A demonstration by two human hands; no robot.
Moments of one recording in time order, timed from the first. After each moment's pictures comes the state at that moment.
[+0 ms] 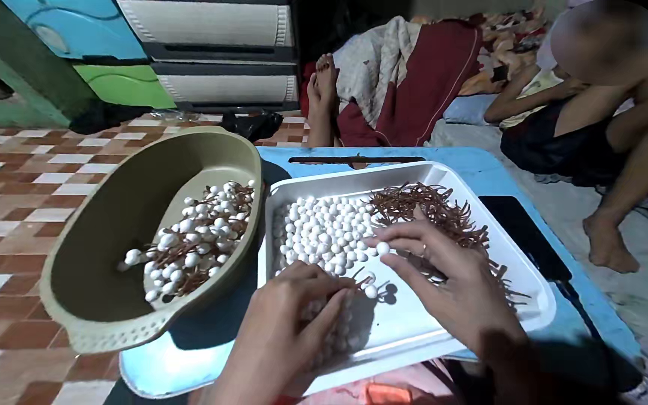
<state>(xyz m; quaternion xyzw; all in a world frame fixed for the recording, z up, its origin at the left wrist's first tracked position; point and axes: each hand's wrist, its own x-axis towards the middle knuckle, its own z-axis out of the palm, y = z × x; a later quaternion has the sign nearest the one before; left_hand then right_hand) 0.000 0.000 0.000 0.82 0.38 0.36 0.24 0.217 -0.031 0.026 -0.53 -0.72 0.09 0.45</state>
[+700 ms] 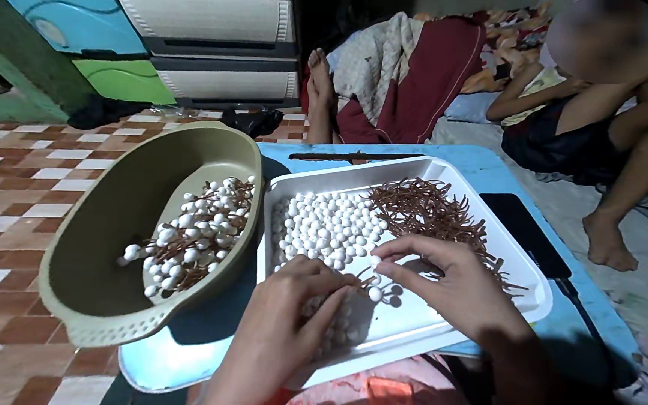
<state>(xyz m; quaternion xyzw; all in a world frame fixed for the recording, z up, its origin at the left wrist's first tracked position) -0.001 0.002 0.000 0.83 0.37 0.35 0.24 0.221 -0.036 0.028 -0.59 -0.64 0.26 0.42</state>
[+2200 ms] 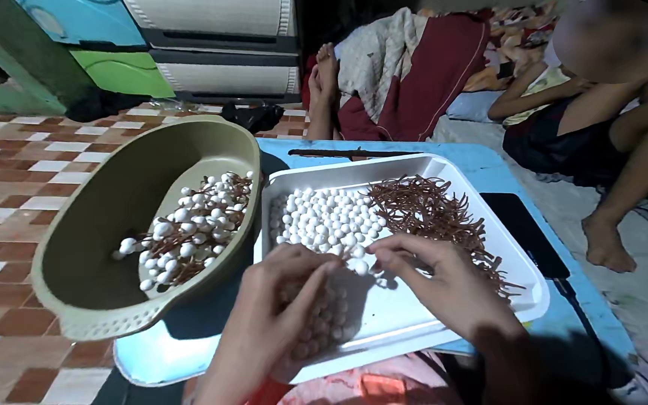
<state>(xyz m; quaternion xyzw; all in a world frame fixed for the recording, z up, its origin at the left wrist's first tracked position) -0.003 0.004 -0.001 0.77 0.37 0.43 0.29 0.222 -0.035 0.026 -0.61 -0.66 0.25 0.36</state>
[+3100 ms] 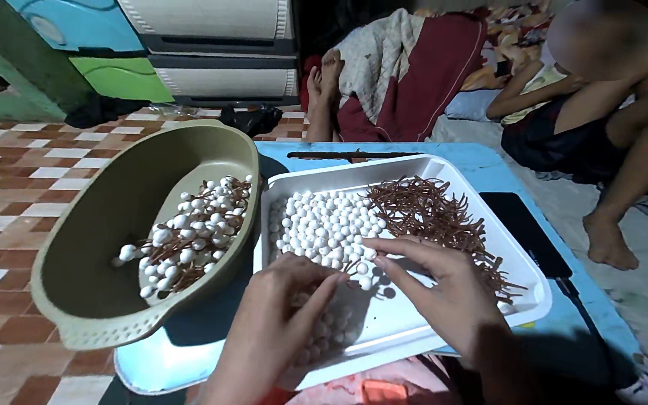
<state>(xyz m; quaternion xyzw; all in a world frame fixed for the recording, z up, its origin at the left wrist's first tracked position) 0.001 0.002 -0.001 0.79 0.40 0.40 0.25 0.209 -0.039 0.019 -0.58 -0.67 0.15 0.44</state>
